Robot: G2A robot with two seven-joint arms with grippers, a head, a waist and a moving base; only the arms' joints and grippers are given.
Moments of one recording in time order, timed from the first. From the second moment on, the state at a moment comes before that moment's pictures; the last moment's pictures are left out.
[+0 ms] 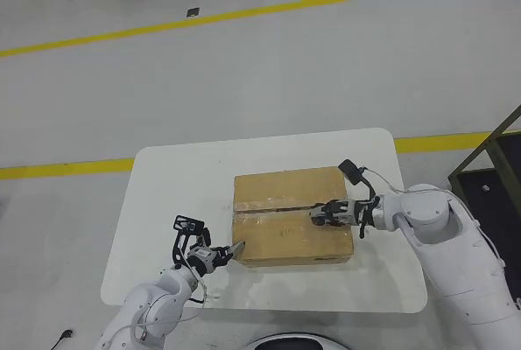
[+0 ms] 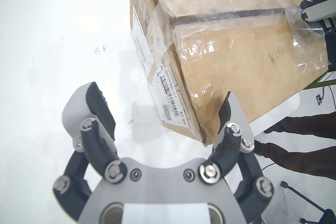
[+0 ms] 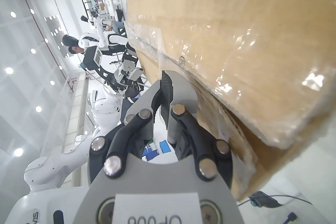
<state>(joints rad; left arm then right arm) 1.47 -1.21 -1.28 -1.75 0.91 -0.13 -0.40 -0.92 -1.01 1.18 -1.51 0.07 0.30 1.14</state>
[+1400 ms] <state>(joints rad) 1.47 -1.21 -1.28 -1.75 0.91 -0.13 -0.40 -1.02 -0.95 1.33 -1.60 0.05 0.38 1.15</state>
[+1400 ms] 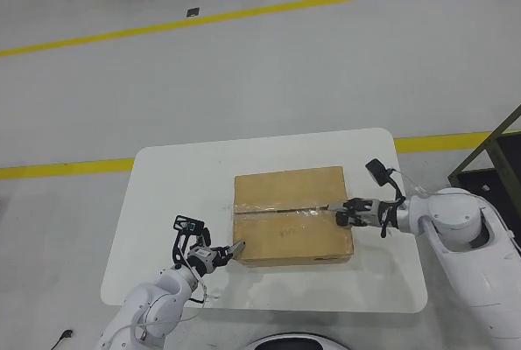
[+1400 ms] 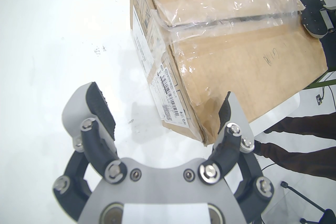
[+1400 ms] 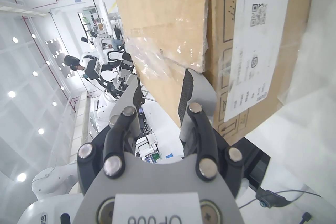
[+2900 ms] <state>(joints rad) 1.47 -1.21 -1.28 -1.75 0.91 -0.13 -0.40 -0.77 -1.01 0.96 -1.56 -0.05 0.13 1.09</state>
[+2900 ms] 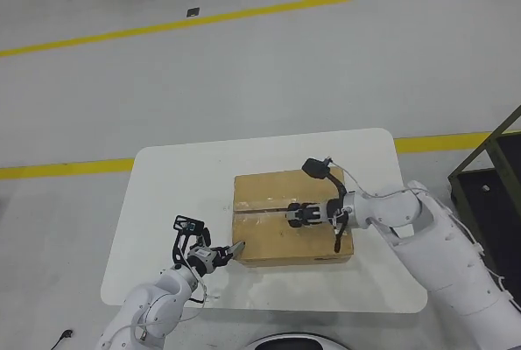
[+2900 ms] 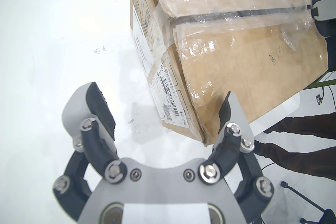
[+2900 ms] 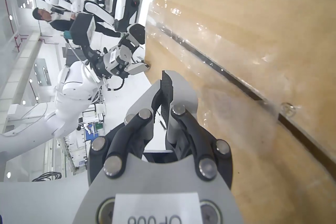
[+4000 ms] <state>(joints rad) 1.47 -1.21 -1.28 -1.75 0.91 -0.13 -0.40 -0.75 -1.02 0.94 -1.52 -0.11 0.17 1.07</state>
